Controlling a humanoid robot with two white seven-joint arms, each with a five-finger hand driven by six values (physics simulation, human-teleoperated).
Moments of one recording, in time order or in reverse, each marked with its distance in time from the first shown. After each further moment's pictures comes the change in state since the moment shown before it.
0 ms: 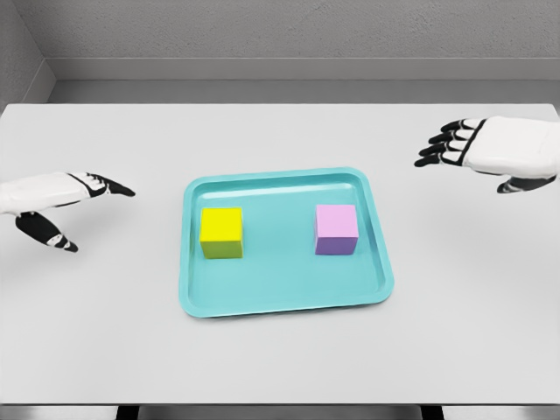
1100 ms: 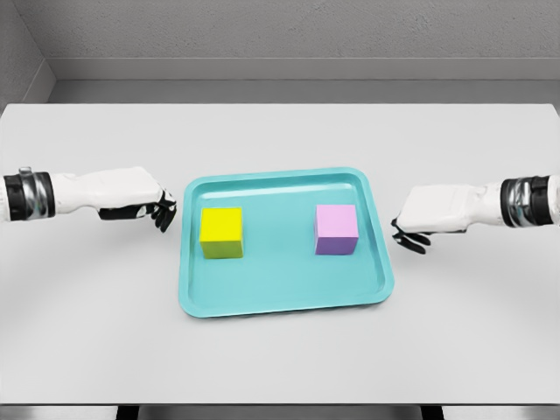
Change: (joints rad) left arm -0.137 -0.197 -0.112 -0.025 -0.160 0.000 -0.005; right arm -0.120 0.160 0.395 0.119 0.040 0.000 0.000
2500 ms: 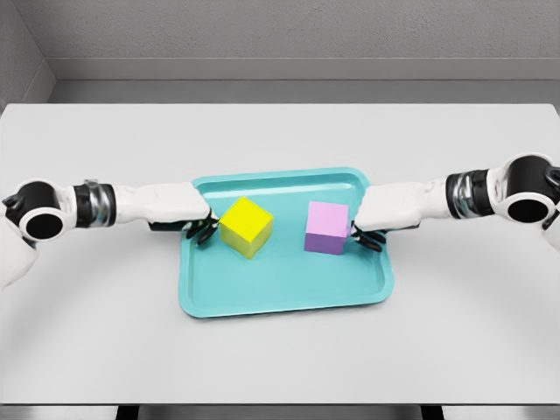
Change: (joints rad) left arm -0.017 -0.176 -0.045 0.050 -0.186 0.002 0.005; right arm -0.094 0.152 0.099 0.110 0.020 0.000 0.000
